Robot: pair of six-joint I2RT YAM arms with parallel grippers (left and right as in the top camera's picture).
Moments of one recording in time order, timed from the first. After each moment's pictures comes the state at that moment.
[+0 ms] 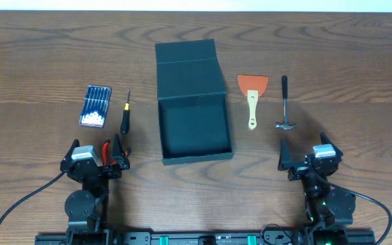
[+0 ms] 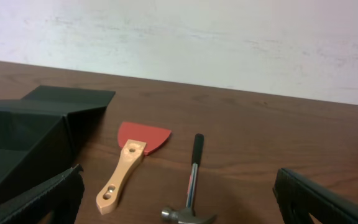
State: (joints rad) left arm -0.01 0.01 0.02 -0.09 -0.08 -0.14; right arm 0.01 0.03 0.01 -0.06 -0.10 -0.06
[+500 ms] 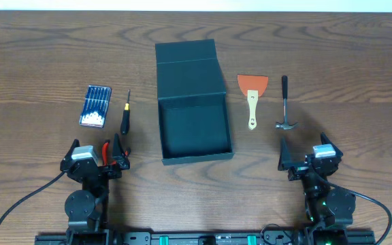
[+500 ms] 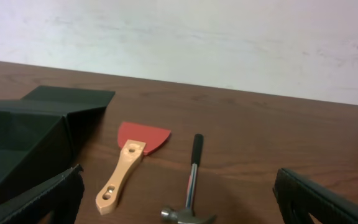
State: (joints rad) left arm -0.01 0.01 0.02 -0.09 -0.08 -0.14; right arm 0.01 0.03 0.01 -0.06 -0.10 -0.06
